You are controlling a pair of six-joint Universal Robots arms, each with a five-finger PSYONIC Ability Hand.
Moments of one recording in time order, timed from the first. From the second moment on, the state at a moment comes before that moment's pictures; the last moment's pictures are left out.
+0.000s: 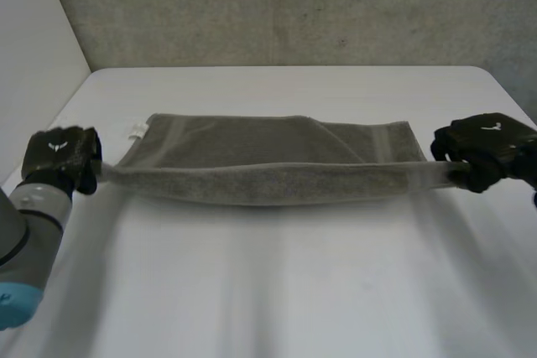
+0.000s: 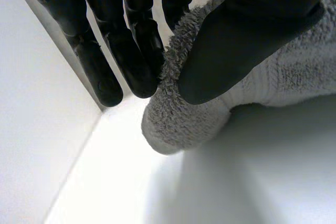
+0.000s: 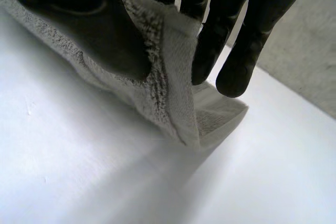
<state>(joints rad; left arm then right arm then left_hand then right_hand) 4.57 -1.77 -1.92 3.55 -1.61 3.37 1.50 -1.41 1.56 0.37 0.98 2.58 1.16 1.22 1.22 1.22 1.02 1.33 1.32 1.33 1.33 1.16</state>
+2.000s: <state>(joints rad) 4.44 -1.92 -1.77 3.50 -1.54 3.20 1.67 -1.12 1.62 0.00 1.30 2.67 0.18 0.18 0.18 0.18 0.03 0.44 0.44 0.44 0.45 0.29</state>
